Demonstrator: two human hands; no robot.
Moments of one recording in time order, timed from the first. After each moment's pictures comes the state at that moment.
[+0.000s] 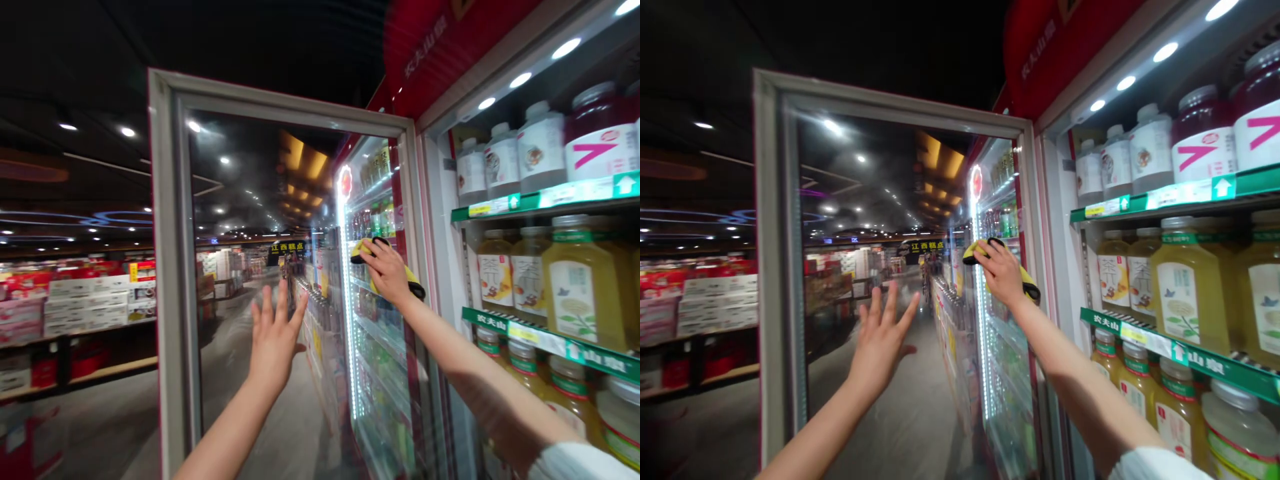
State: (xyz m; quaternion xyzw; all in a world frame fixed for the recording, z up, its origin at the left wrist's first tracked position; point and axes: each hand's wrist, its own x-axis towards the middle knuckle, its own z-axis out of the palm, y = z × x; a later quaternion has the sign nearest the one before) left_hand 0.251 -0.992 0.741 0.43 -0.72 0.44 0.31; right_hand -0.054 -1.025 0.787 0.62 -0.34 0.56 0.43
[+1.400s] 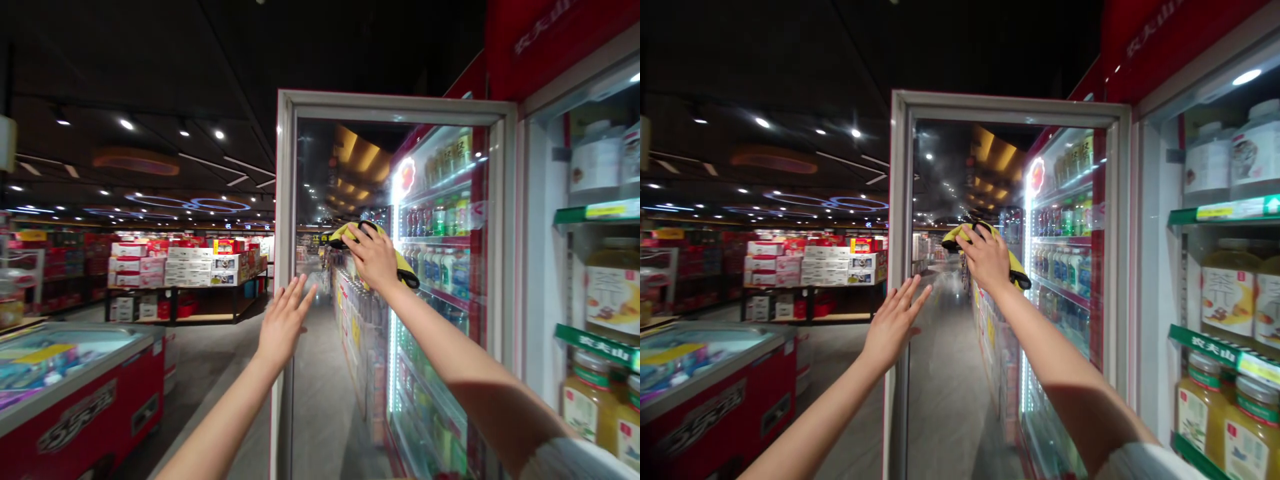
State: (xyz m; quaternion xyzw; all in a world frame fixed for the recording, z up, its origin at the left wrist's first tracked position) left_hand 0.389 -0.966 0.735 0.46 -0.72 0.45 0.28; right_hand 0.143 -1.009 0.827 0.68 -0.36 0.50 0.41
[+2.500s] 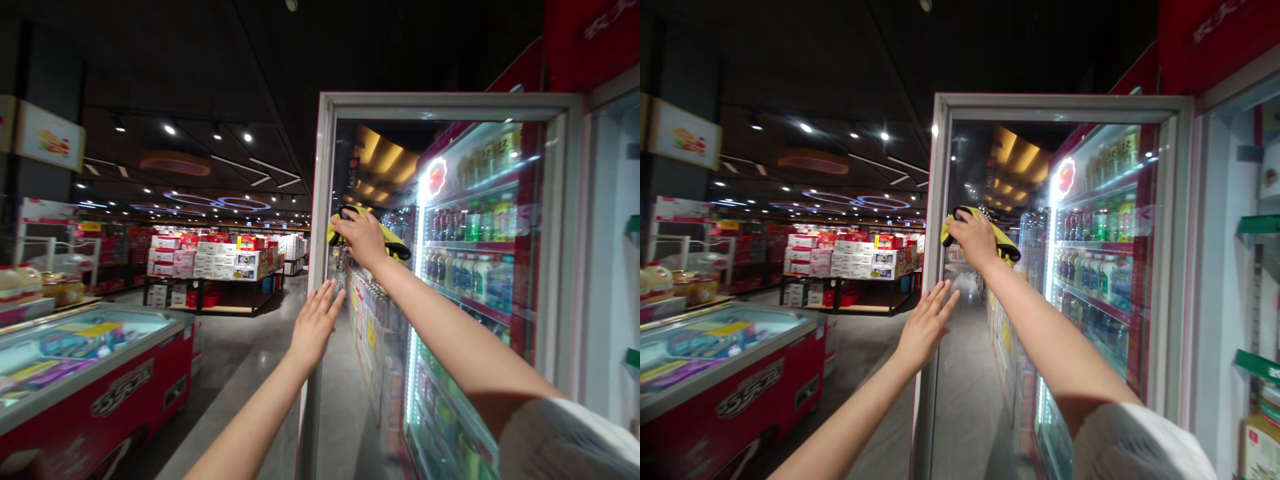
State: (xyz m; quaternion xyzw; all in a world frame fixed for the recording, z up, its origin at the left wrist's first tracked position) left_hand 0.404 -0.980 0.715 0.43 -0.73 0.45 0.27; right_hand 0.224 -1.010 0.881 0.76 -0.26 0.43 0.41
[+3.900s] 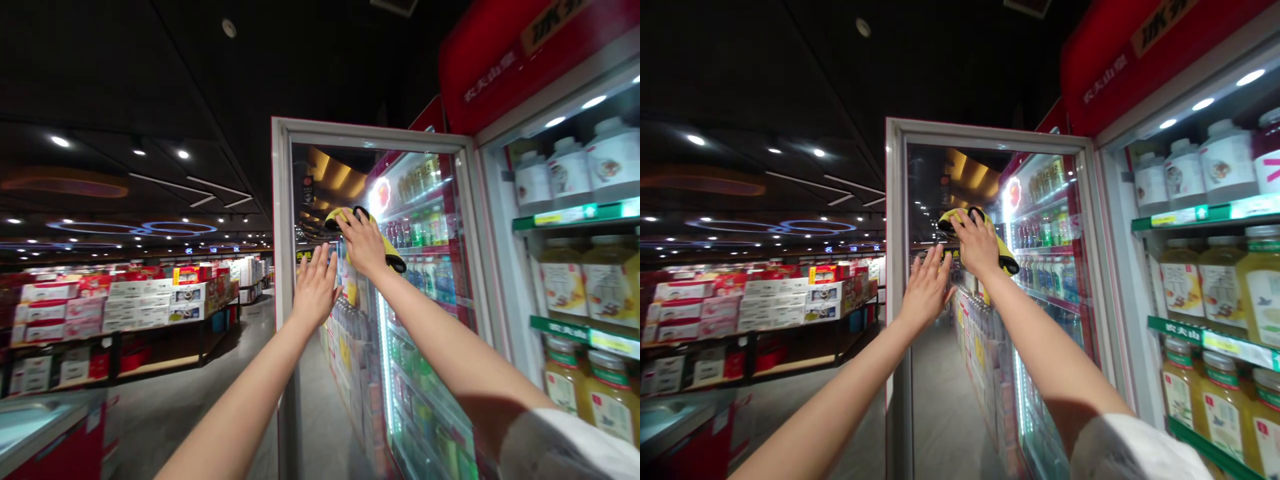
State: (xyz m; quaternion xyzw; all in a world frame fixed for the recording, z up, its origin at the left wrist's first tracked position) left_hand 0.342 -1.002 0.832 0.35 -0.73 0.48 0.34; right_hand 0.171 -1.003 0.894 0.62 -0.44 0.51 0.41
